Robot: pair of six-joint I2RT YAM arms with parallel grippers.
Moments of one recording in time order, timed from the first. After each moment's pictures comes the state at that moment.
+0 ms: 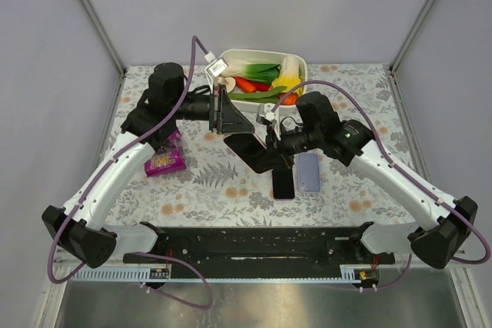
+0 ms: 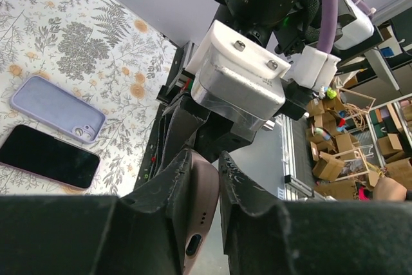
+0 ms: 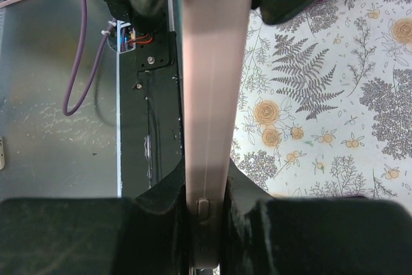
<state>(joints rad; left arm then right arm) -0.50 1.27 1.39 -0.36 1.02 -0.53 0.72 1.27 1.29 -0.64 -0.78 -0.20</state>
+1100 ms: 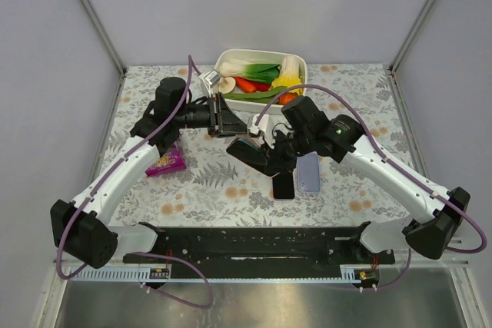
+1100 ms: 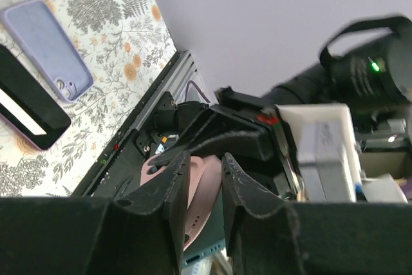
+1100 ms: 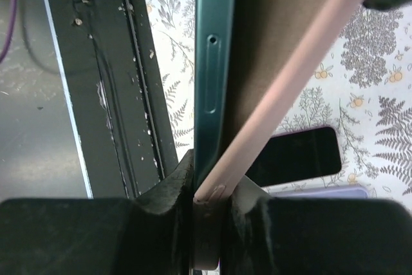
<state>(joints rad) -0.43 1.26 1.16 -0.23 0.93 -0.89 0.80 1.34 1.41 -0.91 -0.51 -0.34</state>
